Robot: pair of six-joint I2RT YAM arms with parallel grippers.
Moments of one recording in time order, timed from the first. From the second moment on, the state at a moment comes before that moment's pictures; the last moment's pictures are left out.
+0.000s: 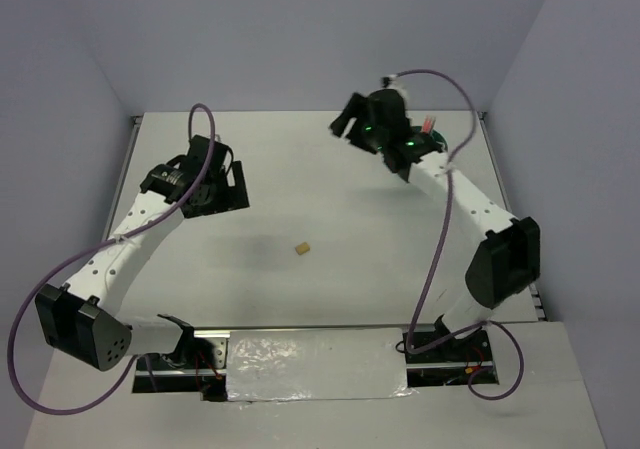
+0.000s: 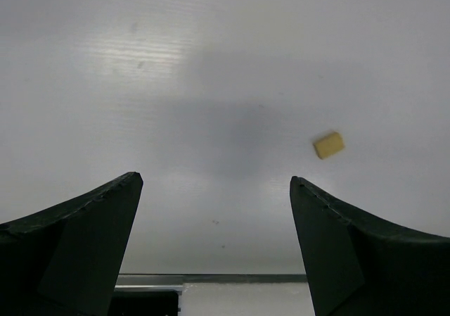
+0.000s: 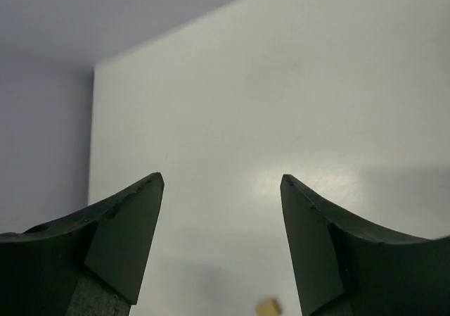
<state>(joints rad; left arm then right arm) -0.40 1.28 1.28 -0.94 -0.18 -0.49 0.34 1.57 1.42 -0.25 0.10 0.78</state>
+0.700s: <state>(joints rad) -0.28 1.10 1.12 -0.96 -0.24 -0.60 0.96 2.01 1.50 -0.66 0.10 0.26</state>
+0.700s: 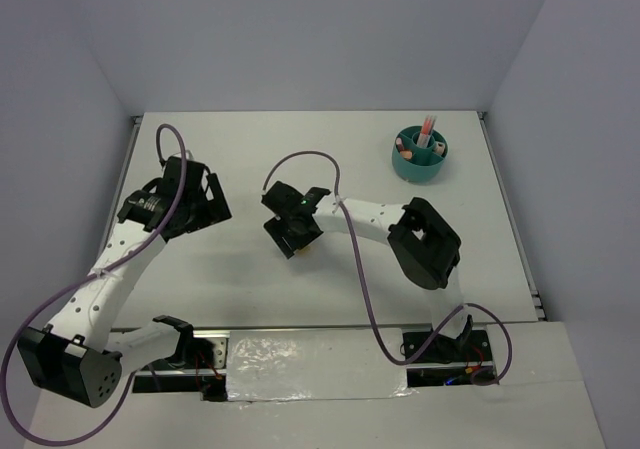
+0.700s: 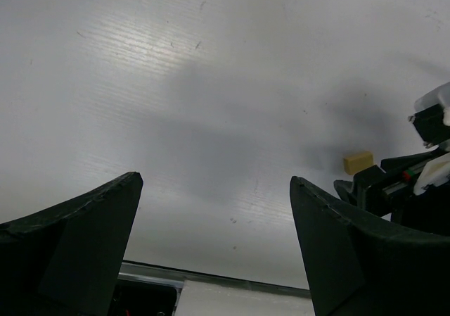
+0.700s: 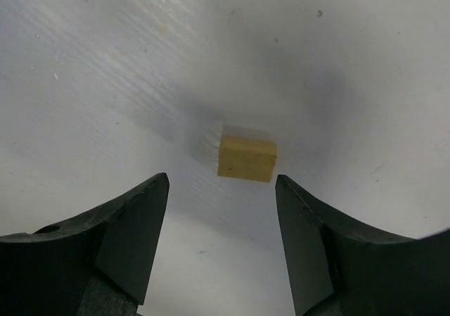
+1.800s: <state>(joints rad) -0.28 1.10 1.08 -0.91 -0.12 -0.49 0.51 1.75 1.42 -0.59 0.11 0.29</state>
